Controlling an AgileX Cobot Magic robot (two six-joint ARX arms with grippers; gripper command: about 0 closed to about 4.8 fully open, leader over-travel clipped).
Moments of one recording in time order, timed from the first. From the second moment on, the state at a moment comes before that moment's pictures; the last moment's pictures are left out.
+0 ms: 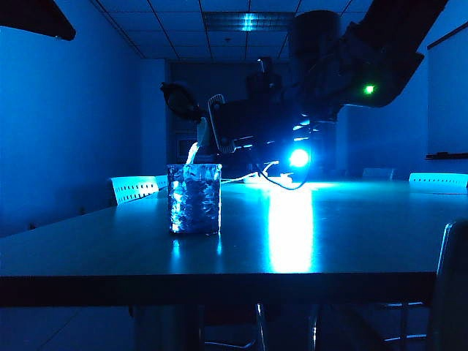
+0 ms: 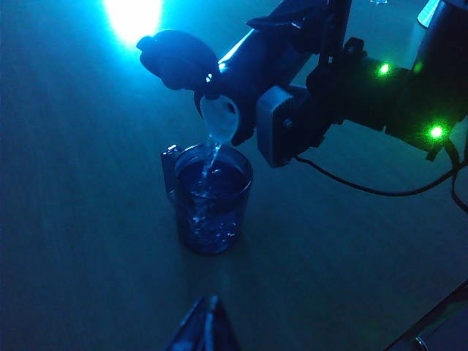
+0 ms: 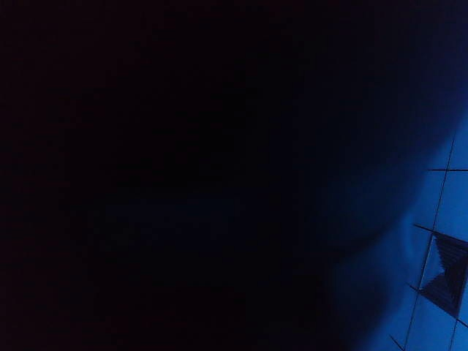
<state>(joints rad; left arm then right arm) -0.40 0.74 0.68 -0.25 0.17 0.03 0.51 1.98 1.19 0.78 0.09 -1.71</state>
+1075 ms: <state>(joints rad) -0.40 0.74 0.68 -0.25 0.17 0.03 0.51 1.98 1.19 0.79 0.09 -1.71</state>
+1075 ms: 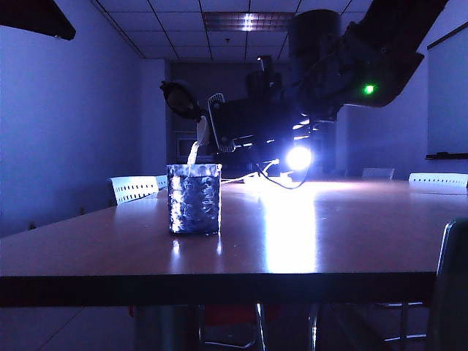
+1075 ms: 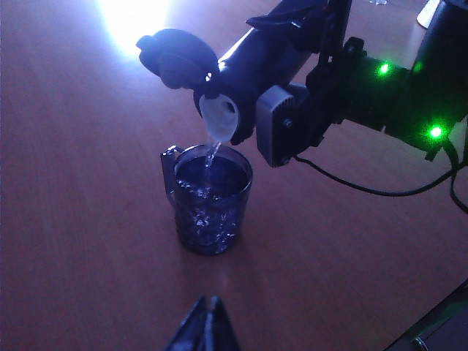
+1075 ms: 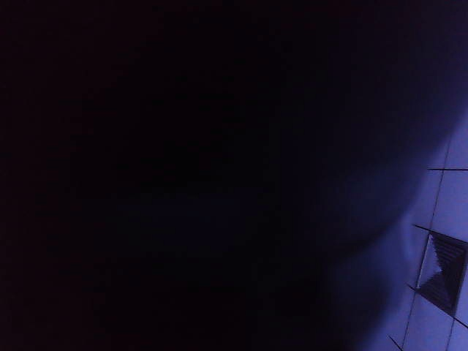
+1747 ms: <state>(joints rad) -0.40 0.74 0.68 -0.25 0.17 0.03 0.51 1.98 1.19 0.79 0.10 -1.70</state>
